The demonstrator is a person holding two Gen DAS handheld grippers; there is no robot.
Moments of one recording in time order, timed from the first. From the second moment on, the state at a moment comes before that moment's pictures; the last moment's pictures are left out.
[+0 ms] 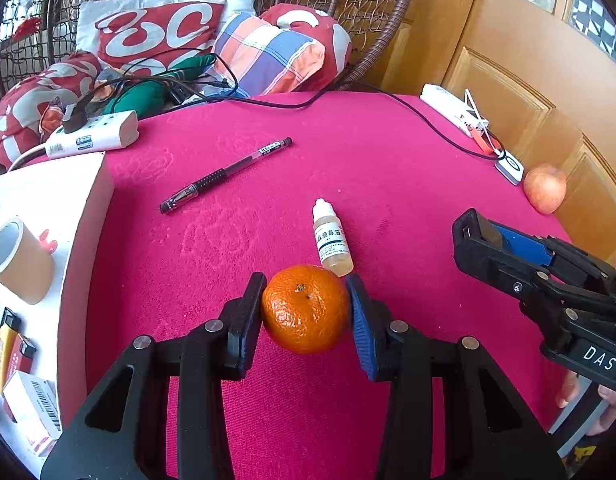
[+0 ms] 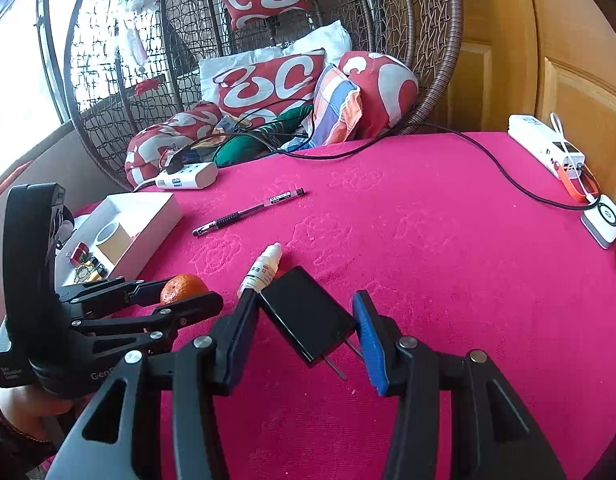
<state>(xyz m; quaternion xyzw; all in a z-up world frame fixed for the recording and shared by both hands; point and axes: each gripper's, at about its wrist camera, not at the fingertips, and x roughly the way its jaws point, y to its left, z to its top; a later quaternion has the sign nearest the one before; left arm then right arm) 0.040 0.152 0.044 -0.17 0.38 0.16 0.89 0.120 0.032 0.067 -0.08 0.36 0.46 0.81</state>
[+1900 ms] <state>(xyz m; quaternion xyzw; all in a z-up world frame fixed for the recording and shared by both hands) -0.178 0.244 0.097 -0.26 0.24 0.28 0.89 -0.042 0.148 0.124 -0.15 0.28 0.58 0.74</state>
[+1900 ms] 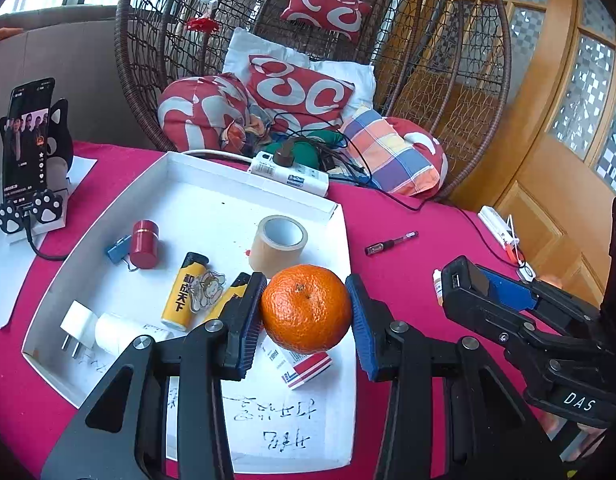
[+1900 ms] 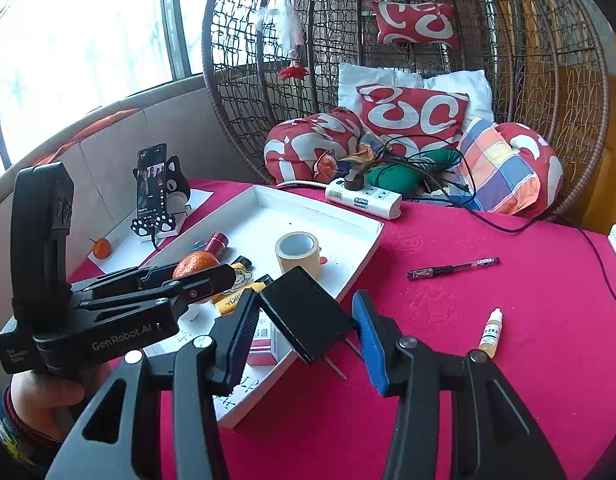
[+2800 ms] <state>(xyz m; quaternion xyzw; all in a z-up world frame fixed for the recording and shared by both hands) -0.213 0.306 0.085 -0.25 0.25 0.38 0.86 -0.062 0.237 0.101 -0.17 0.30 0.60 0.72</state>
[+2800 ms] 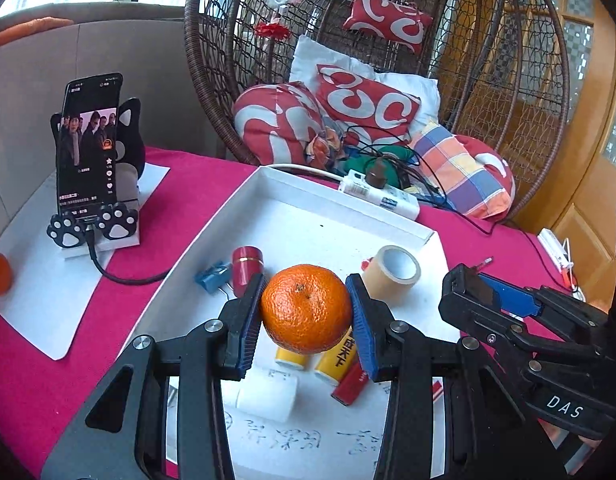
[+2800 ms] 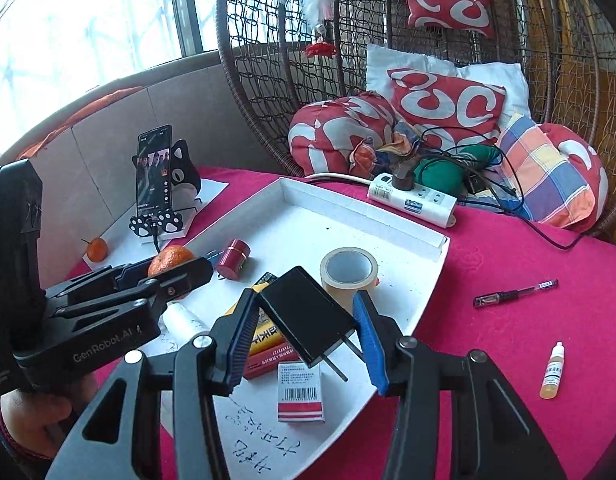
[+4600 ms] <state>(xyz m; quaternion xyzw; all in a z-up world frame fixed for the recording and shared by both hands) -0.165 0.225 0.105 -0.18 0.27 0.38 0.87 0.045 0.049 0.103 -0.02 0.28 0.38 0.88</state>
